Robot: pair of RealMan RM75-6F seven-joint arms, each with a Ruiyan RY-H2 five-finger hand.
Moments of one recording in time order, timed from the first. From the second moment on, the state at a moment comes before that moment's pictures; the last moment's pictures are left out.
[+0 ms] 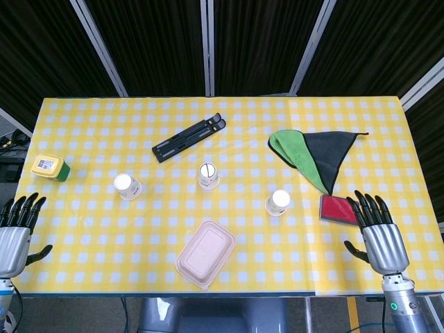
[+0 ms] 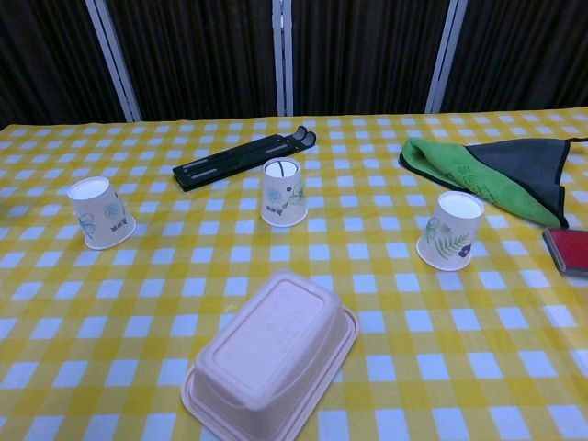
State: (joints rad) left arm -0.06 -1.18 -0.02 -1.60 1.51 1.51 0.22; right arm 0.14 -1.27 0.05 -1.53 -1.61 1.52 -0.16
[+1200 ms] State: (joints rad) left arm -0.38 -1.15 -0.21 -1.69 1.22 1.09 0.35; right arm 0.13 -1.24 0.07 -1.53 -1.59 1.54 -0.01
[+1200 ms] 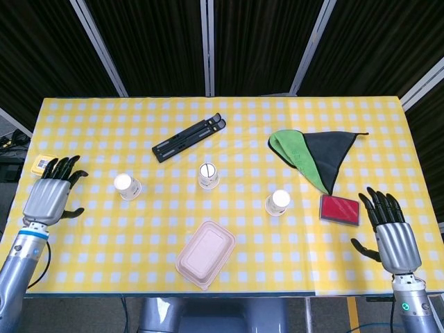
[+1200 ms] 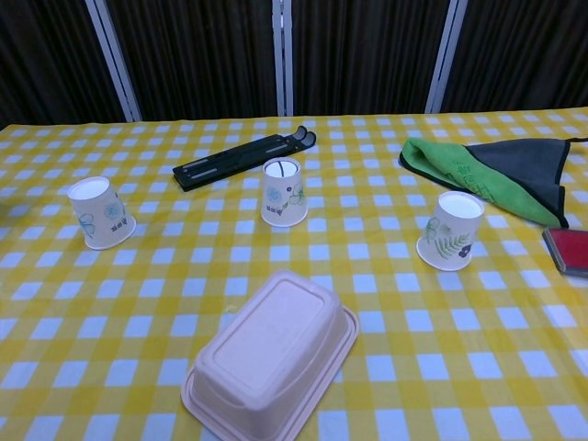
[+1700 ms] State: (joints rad) left arm -0.66 -1.26 -0.24 -1.56 0.82 0.85 0.55; right arm 0.14 -1.22 0.08 -1.51 -1.56 1.51 0.07
